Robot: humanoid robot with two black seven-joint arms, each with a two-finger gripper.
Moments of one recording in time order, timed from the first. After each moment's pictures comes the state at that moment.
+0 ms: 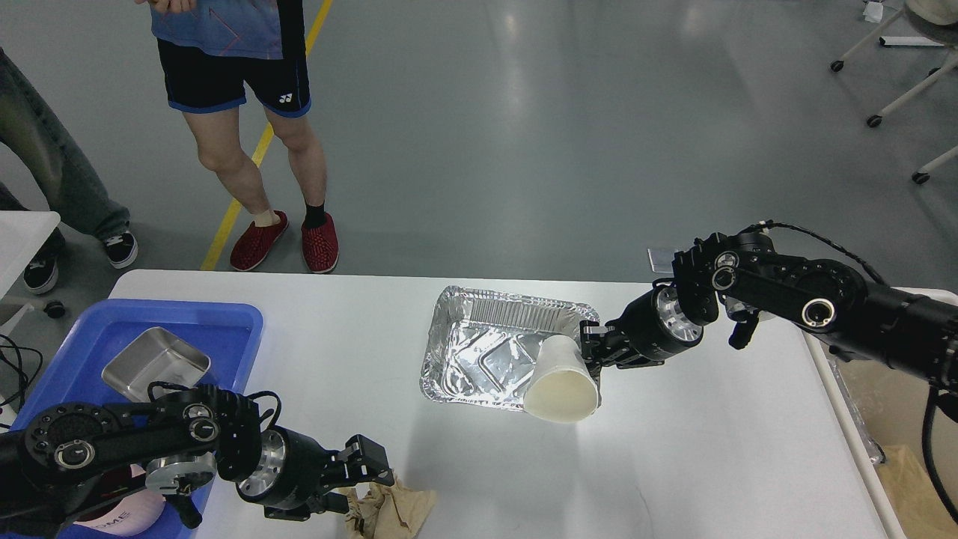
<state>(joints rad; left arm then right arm) -0.83 0.58 0.06 -1.47 0.49 -0.29 0.40 1.13 -0.37 -0.02 1.01 -0.66 0.70 -0.21</state>
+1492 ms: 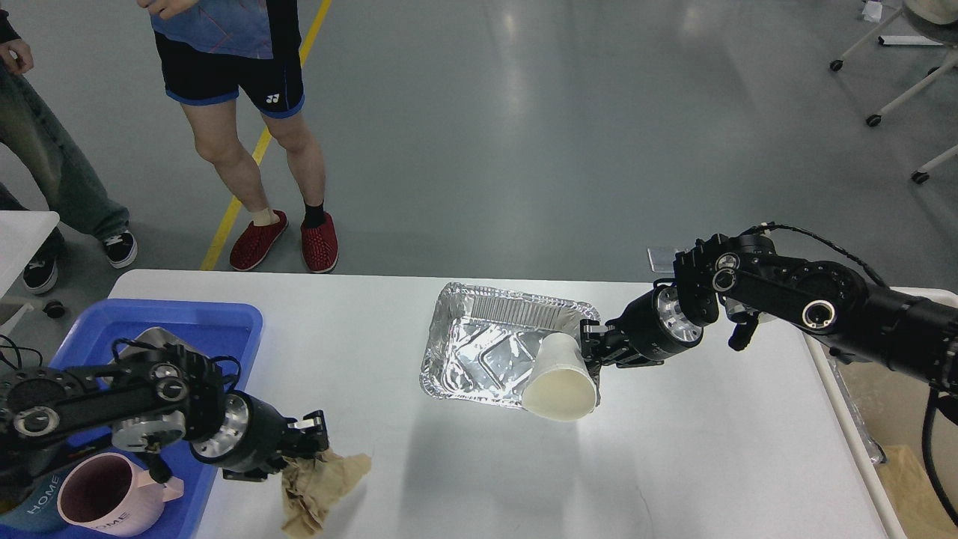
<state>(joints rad) -0.95 0.70 0.04 -1.48 0.51 -0.34 0.57 1.12 -0.37 -0.01 1.01 -0.66 0.69 -0.21</state>
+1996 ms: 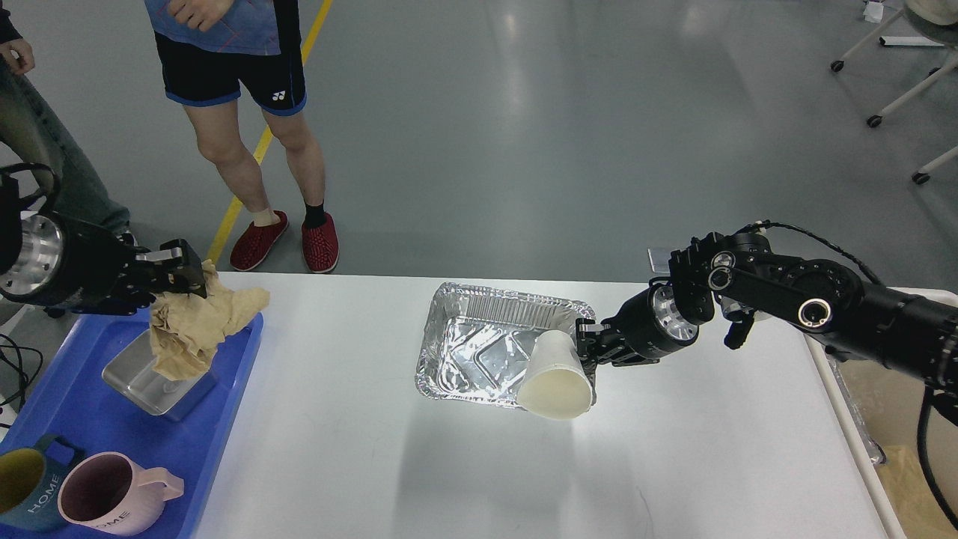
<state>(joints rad) -1.29 1.12 -0.11 -1.59 0.50 -0.62 0.58 1.13 -0.36 -0.01 1.01 -0.66 0.69 -0.21</state>
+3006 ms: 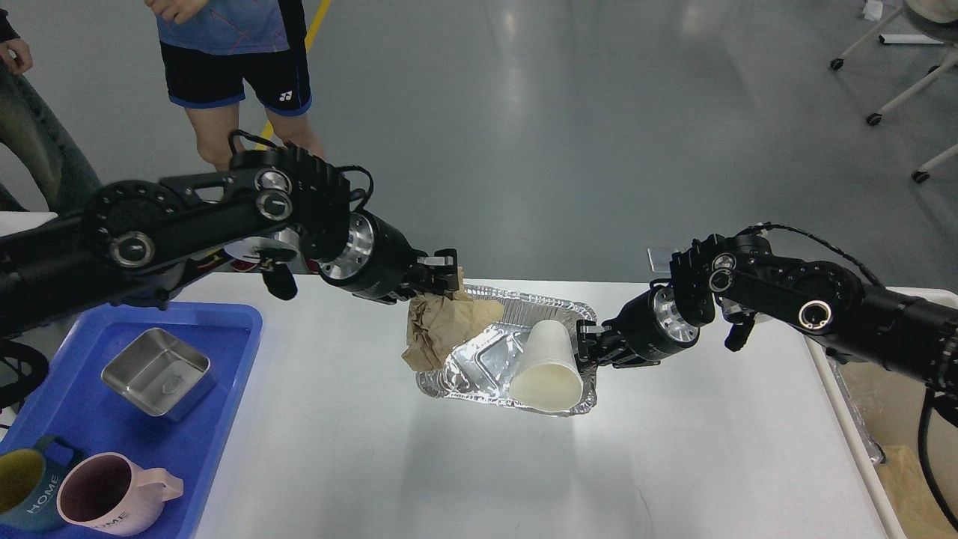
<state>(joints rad) -1.33 0.33 -0.10 -1.24 0.52 -0.51 0.62 1.12 -0.37 -0.01 1.01 -0.66 0.68 -0.21</state>
